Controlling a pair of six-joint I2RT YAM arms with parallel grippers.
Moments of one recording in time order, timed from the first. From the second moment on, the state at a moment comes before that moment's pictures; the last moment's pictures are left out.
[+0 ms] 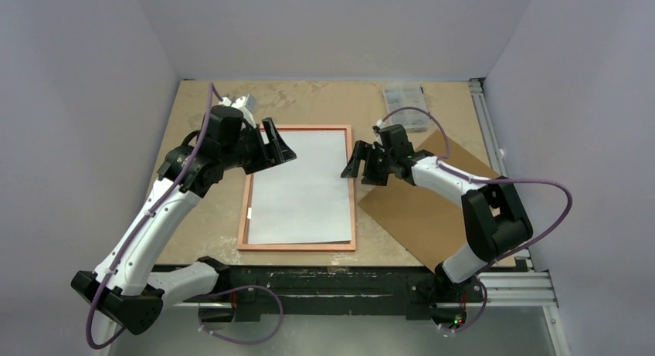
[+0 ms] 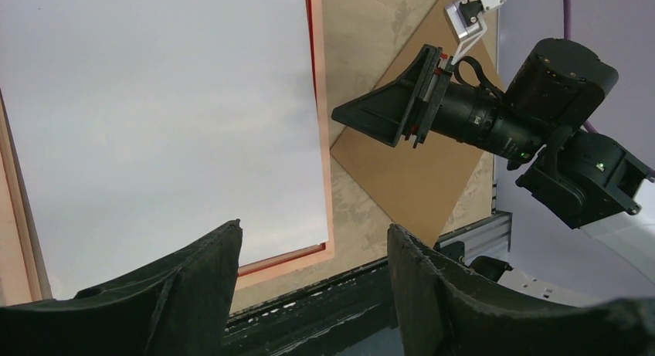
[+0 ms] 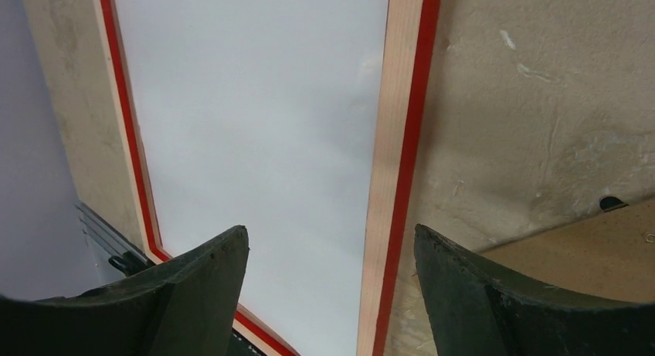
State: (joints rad) left arm -0.47 1.10 1.31 -0.85 0.14 -0.72; right arm 0.45 1.59 0.95 -0.19 -0.33 0.68
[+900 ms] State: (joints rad) left arm -0.47 1.12 1.29 -0.85 0.15 -0.72; right arm 0.47 1.63 0.88 -0.33 -0.30 0.55
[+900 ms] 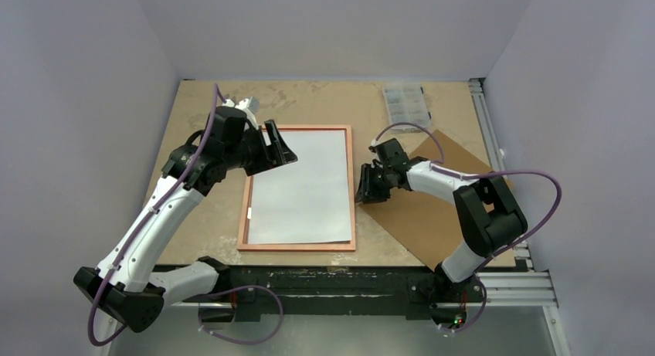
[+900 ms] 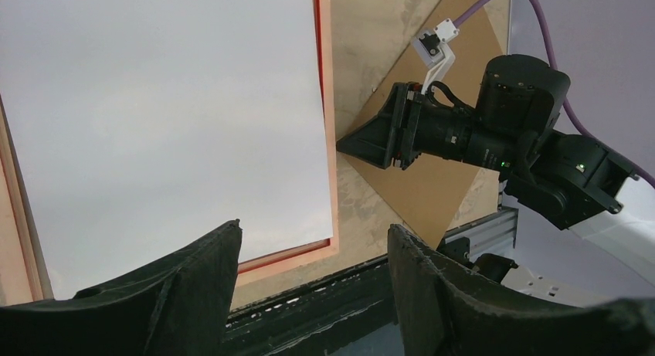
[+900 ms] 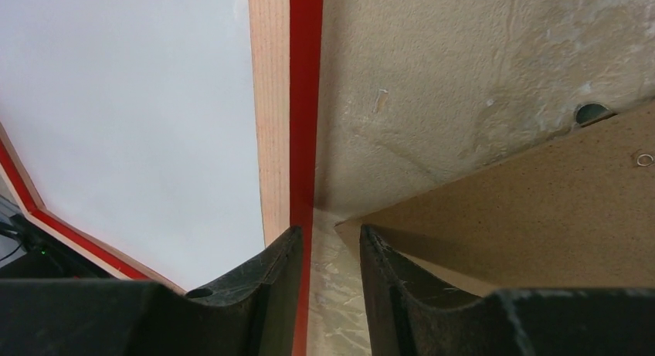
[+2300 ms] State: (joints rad) left arm -0.47 1.13 1.28 -0.85 0.15 -0.72; right arm 0.58 1.61 0.85 -0.35 -0.34 0.53
